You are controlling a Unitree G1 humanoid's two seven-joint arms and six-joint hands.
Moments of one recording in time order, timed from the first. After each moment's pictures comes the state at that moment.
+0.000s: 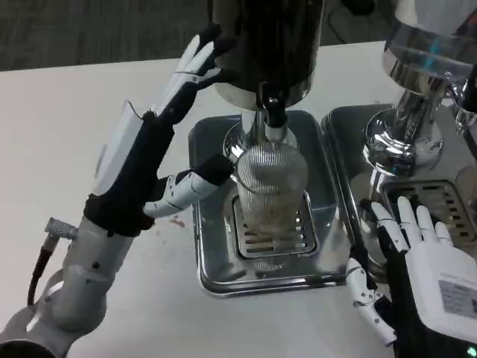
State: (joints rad) left arm -0.45 0.38 -0.23 0.90 0.36 -1.29 0.35; right arm 0.44 -0.19 0.33 -0.31 -1.01 0.17 -0.35
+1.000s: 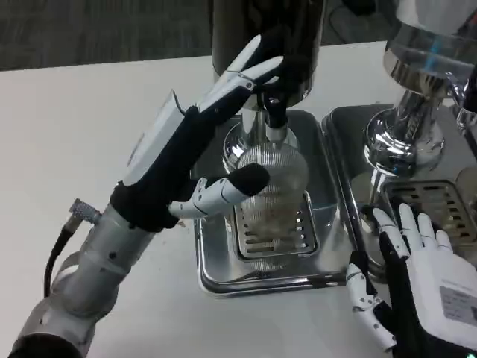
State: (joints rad) left arm -0.46 0.31 -0.17 0.81 0.21 -1.31 -0.02; right arm 0.46 -0.17 0.33 -0.31 -1.00 0.18 -0.35
